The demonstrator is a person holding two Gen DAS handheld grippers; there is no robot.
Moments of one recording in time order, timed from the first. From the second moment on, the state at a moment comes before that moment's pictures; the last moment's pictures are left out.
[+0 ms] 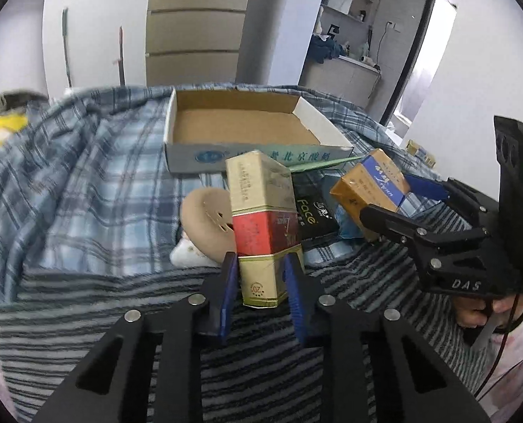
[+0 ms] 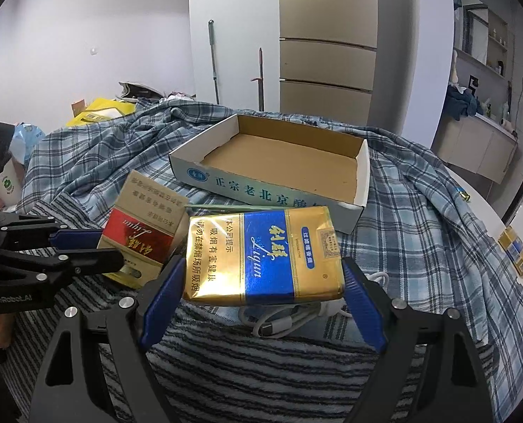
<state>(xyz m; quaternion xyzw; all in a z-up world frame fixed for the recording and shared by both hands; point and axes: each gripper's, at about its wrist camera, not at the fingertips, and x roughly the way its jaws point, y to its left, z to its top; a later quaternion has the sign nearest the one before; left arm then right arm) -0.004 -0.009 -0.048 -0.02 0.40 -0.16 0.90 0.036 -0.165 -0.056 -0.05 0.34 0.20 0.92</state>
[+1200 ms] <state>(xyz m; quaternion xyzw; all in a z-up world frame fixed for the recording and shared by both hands) 0.013 -0.024 -0.043 0.07 0.40 -0.10 0.91 0.042 -0.174 -0.058 -0.02 0.35 0.21 0.91</state>
